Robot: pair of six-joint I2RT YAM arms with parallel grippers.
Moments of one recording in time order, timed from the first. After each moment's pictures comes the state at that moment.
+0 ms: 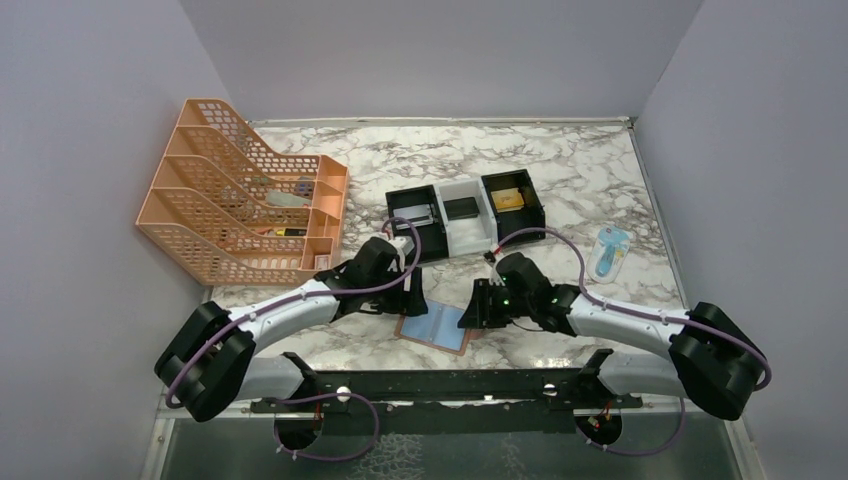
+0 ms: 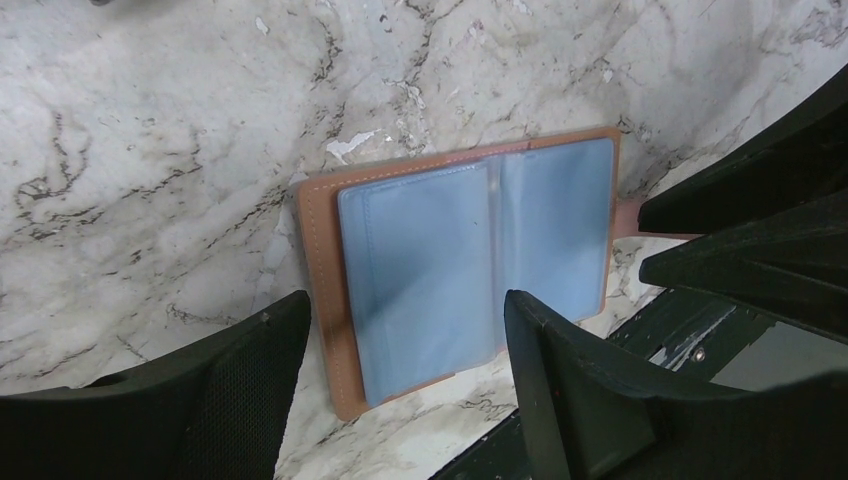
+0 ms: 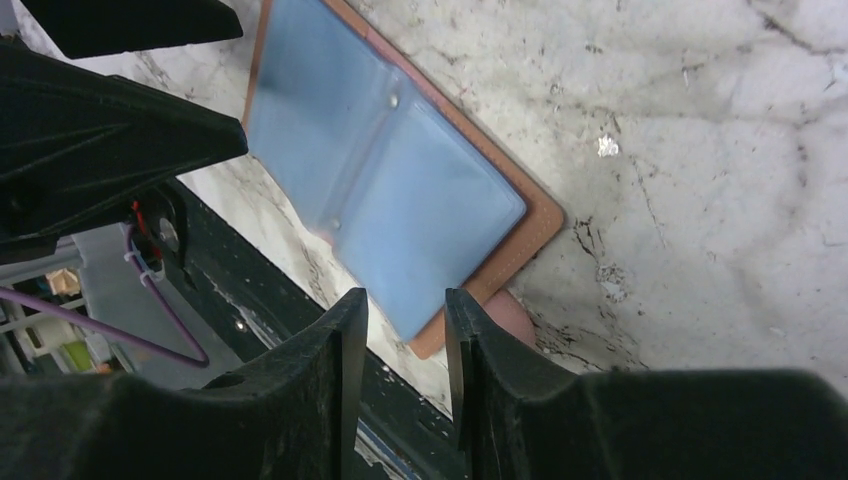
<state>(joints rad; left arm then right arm) -0.71 1.25 0.56 -0.18 0.24 -0.56 0.81 1.21 0.46 -0.05 -0.28 0.77</state>
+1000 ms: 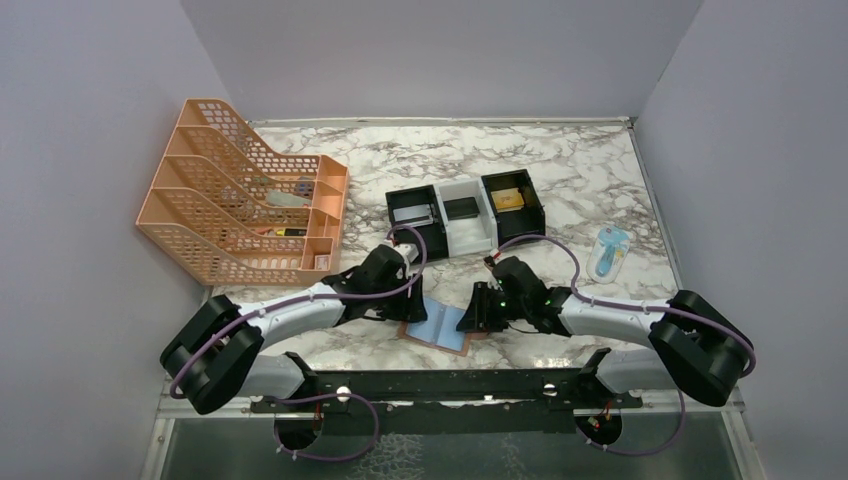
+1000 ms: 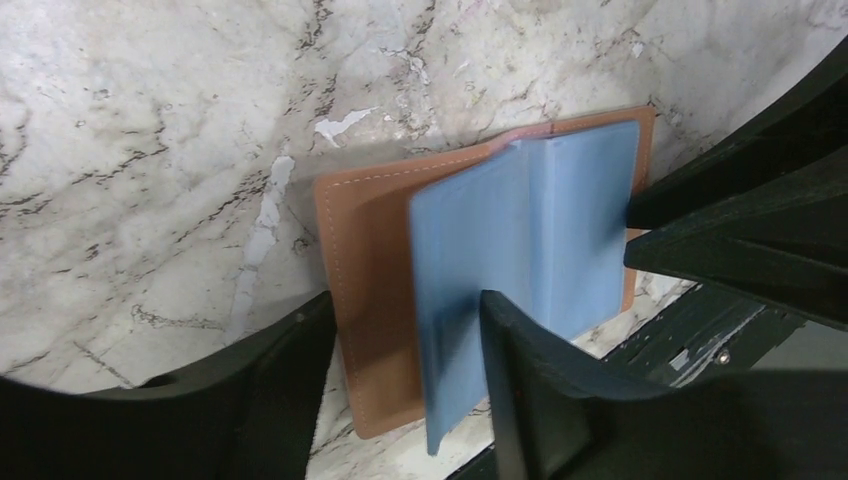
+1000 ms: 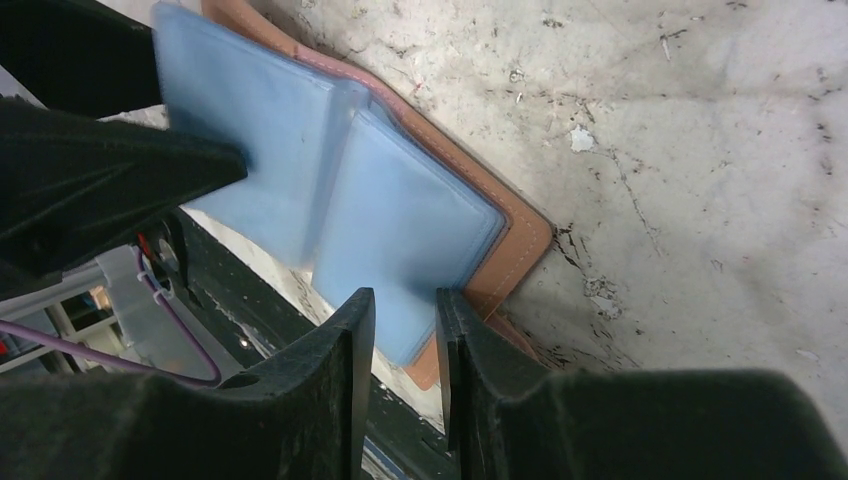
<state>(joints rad) -0.77 1.29 0.53 -0.14 0.21 -0.60 0.82 1.30 0.42 0.05 -0.27 0.86</state>
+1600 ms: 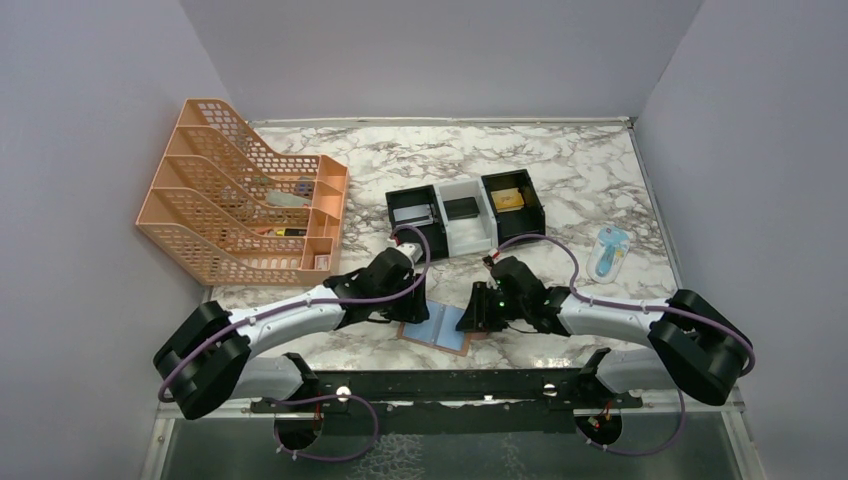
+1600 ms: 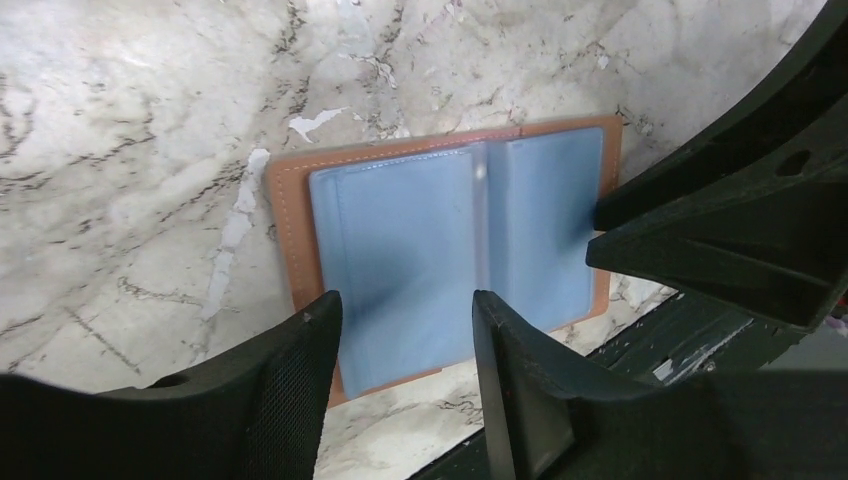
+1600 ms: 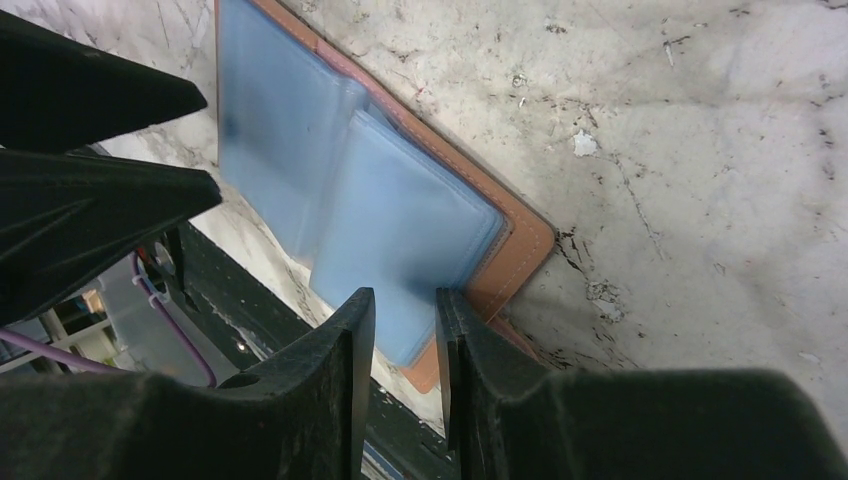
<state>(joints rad) -0.85 1.23 0.57 -0.23 0.08 -0.65 0.82 1.30 0.42 0.05 -0.25 0.86</state>
